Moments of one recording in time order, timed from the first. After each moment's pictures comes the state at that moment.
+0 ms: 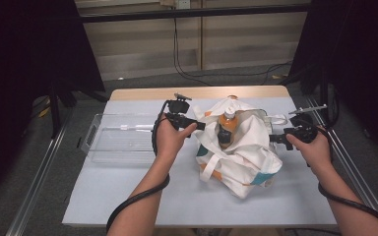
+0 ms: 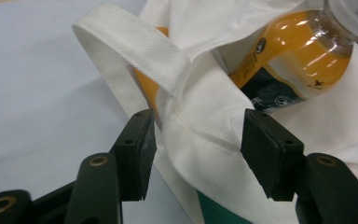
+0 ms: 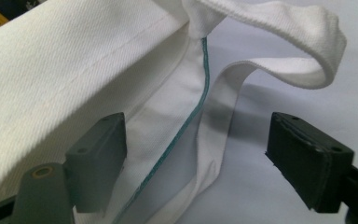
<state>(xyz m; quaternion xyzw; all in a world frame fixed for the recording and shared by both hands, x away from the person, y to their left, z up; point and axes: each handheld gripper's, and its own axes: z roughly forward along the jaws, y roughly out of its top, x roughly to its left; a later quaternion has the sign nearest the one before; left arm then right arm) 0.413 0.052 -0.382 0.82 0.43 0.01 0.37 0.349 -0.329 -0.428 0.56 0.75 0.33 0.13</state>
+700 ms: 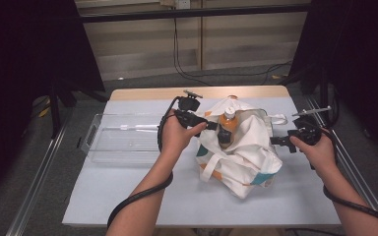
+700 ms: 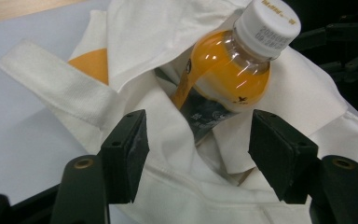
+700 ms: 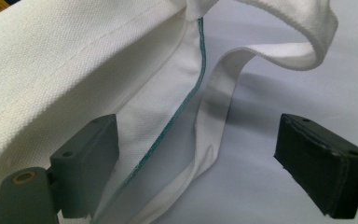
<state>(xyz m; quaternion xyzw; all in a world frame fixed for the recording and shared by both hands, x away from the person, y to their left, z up) 0.408 0.027 -0.366 0.84 0.38 -0.01 0.40 0.342 -0.335 -0.427 0.56 0.75 0.33 0.12</state>
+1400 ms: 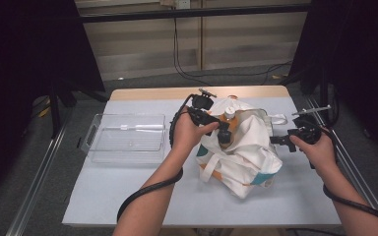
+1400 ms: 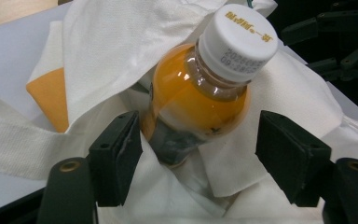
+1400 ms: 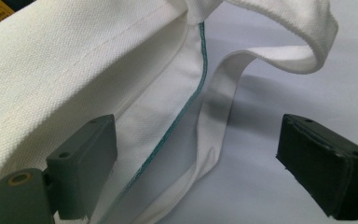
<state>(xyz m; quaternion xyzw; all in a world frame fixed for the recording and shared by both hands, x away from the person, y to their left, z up) 0.416 -0.006 -0.370 0.86 0.33 -0.02 0.38 0.344 -0.335 -0.425 0.56 0.75 0.33 0.12</state>
